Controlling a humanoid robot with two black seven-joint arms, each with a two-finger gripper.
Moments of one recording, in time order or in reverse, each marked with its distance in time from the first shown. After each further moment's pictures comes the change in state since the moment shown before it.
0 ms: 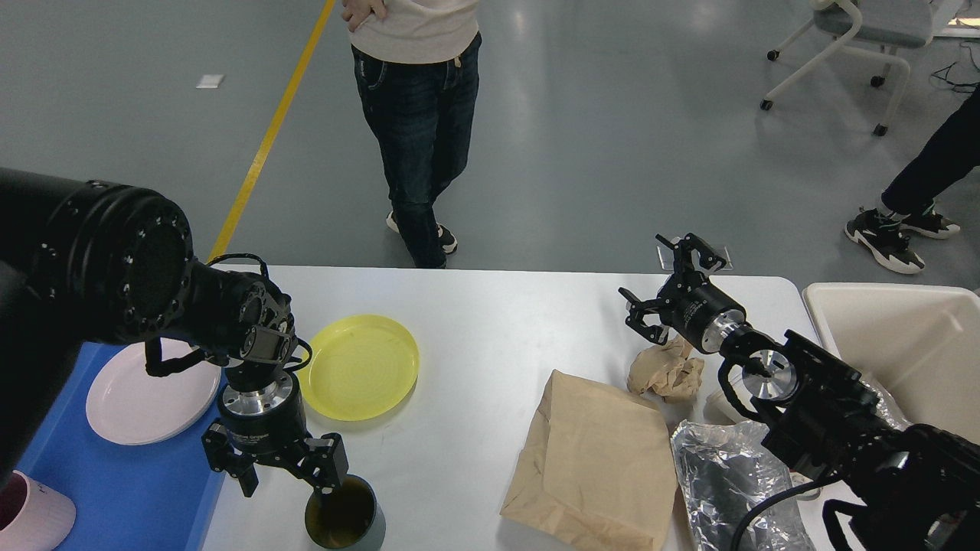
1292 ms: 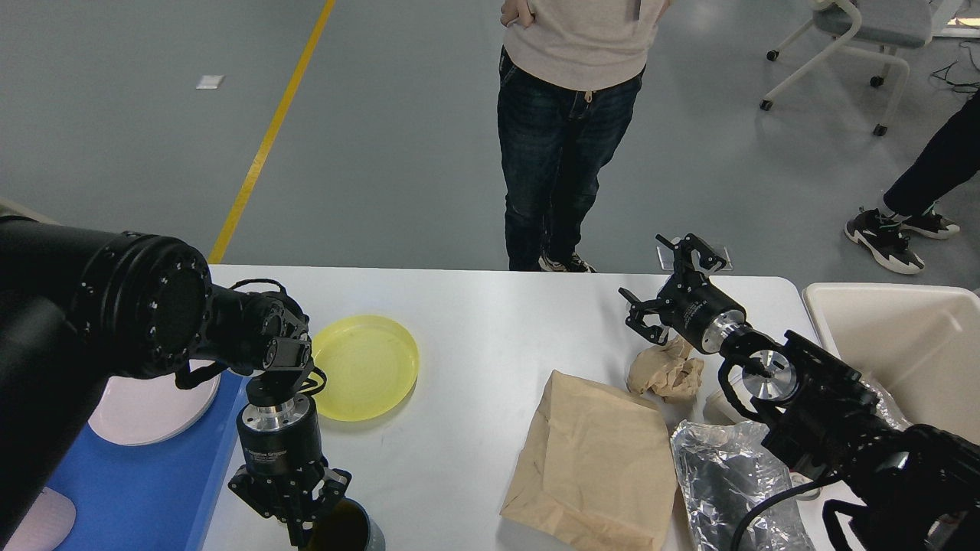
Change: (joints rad) left arm 0.131 -0.017 -0.043 0.162 -0.028 -0.191 0.010; right arm -0.001 0.000 0.000 0.000 0.000 0.000 0.000
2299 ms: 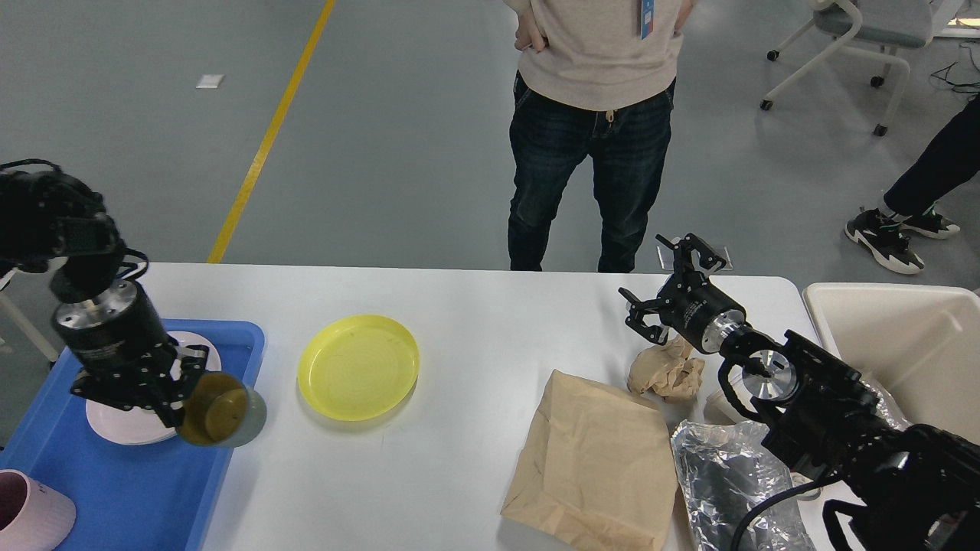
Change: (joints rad) left arm -0.222 0.439 0.125 -0.023 0.019 0.001 -0.004; right arm 0.000 0.000 0.000 0.000 0.000 0.000 0.000
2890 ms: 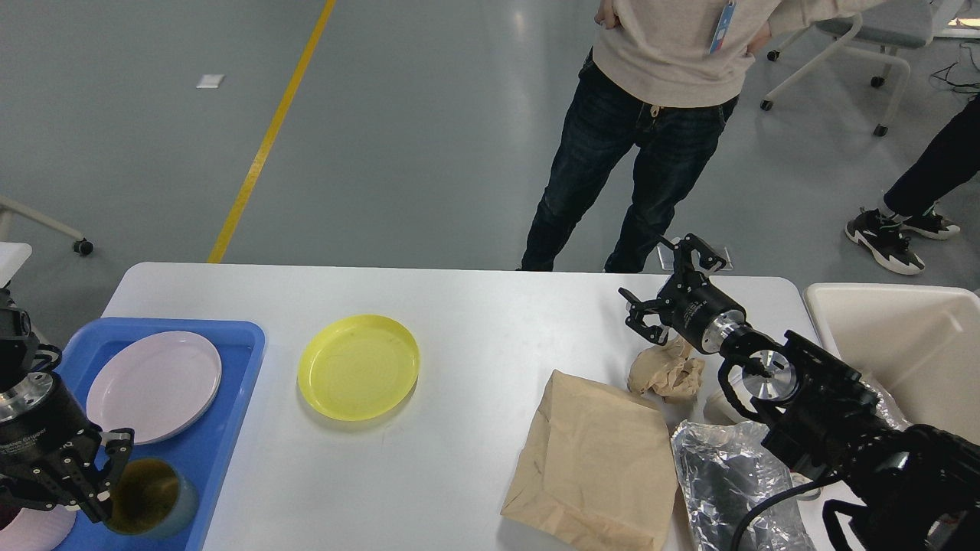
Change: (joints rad) left arm 0.233 0.125 0.006 0.048 0.003 0.000 -0.008; right arm 0.000 0.000 0.000 0.000 0.000 0.000 0.000
